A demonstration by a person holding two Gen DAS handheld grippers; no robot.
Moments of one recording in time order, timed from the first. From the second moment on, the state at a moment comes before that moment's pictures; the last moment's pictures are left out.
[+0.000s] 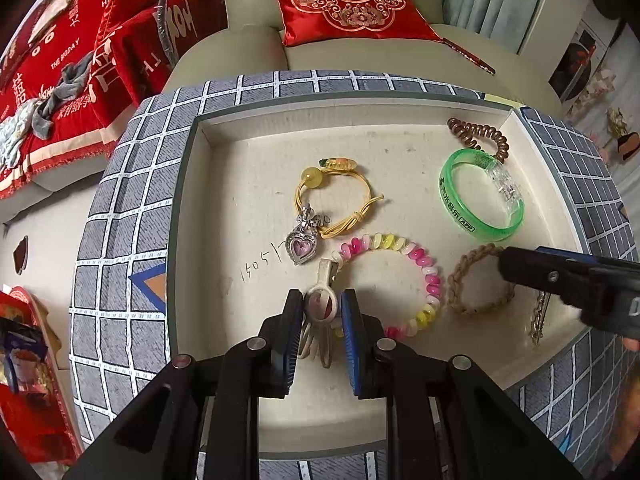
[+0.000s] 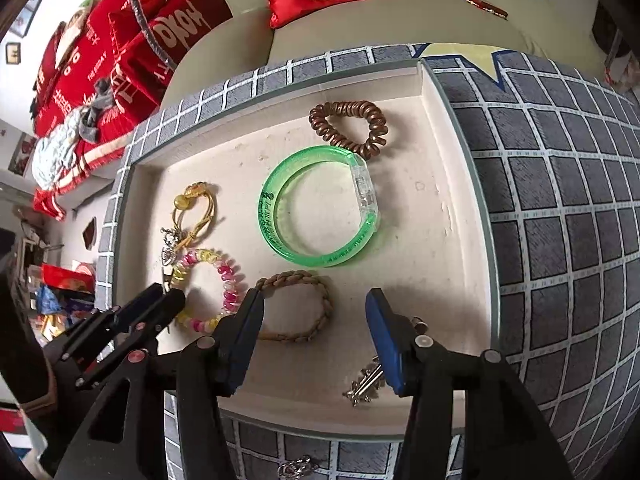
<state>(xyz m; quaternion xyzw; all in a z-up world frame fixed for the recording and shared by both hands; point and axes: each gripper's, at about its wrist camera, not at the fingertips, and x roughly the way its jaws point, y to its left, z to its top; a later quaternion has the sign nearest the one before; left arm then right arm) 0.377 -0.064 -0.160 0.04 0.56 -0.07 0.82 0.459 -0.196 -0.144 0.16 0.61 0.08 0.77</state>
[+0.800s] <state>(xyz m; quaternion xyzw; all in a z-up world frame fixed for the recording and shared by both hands) 0.377 -0.069 -0.149 0.06 0.55 -0.07 0.83 0.409 -0.230 -0.105 0.20 0.57 0.06 0.79</state>
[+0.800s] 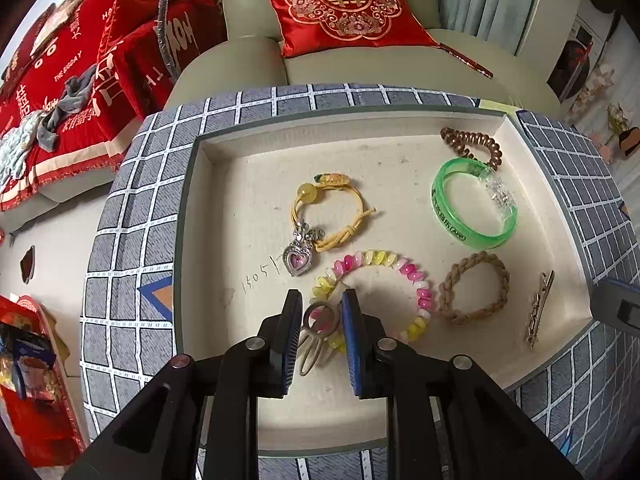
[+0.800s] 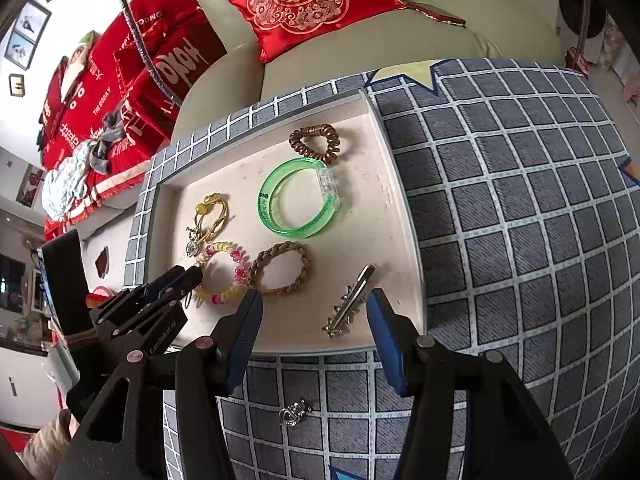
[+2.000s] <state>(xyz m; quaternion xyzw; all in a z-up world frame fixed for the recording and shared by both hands) 0.296 -0.054 -0.117 0.07 0.54 -0.06 0.84 0.354 -0.231 -0.087 0.20 0.57 0.06 0.79</state>
